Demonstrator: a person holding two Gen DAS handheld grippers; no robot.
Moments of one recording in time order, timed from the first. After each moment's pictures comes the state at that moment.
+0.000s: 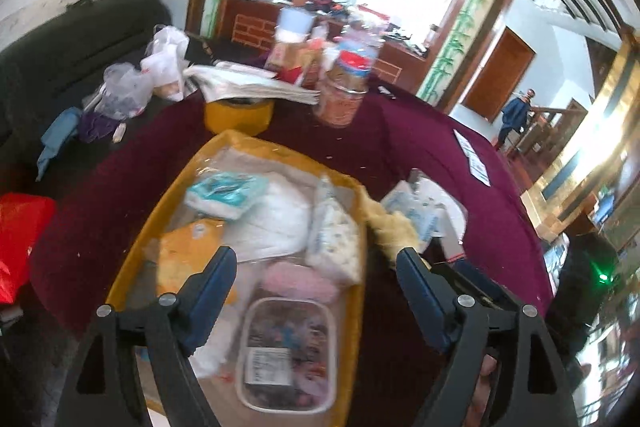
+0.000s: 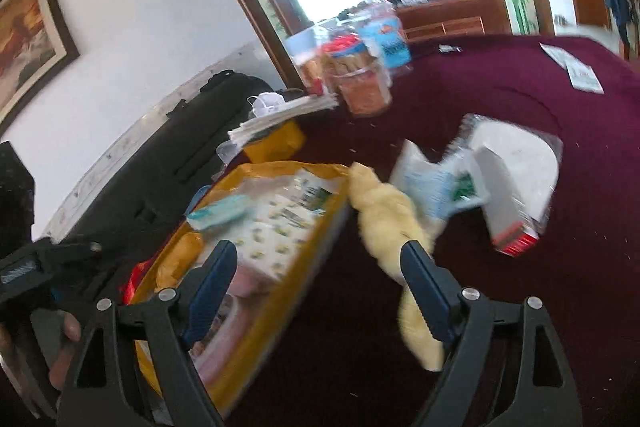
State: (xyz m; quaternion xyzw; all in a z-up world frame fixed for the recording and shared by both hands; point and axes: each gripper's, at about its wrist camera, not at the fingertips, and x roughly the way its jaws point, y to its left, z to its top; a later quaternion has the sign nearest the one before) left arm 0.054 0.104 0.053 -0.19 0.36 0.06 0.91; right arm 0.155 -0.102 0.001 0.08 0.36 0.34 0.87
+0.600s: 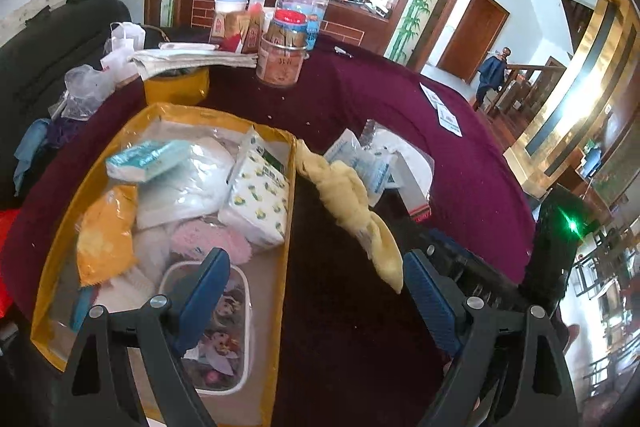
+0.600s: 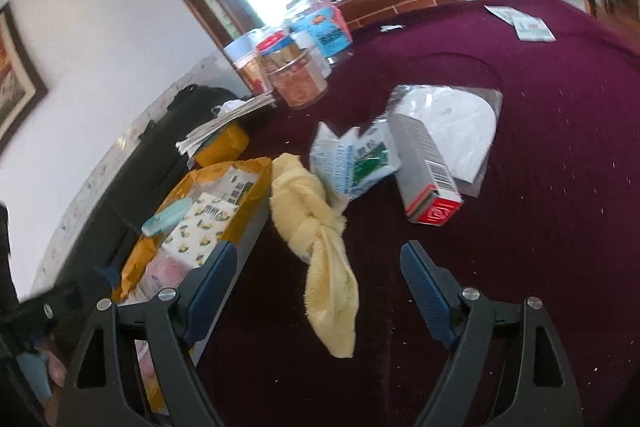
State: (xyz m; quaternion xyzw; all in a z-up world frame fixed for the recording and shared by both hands) left arm 0.068 0.043 0.031 -0.16 0.41 0.00 0.90; right arm 0.175 -0.163 -0.032 0.13 0.39 0.29 0.87
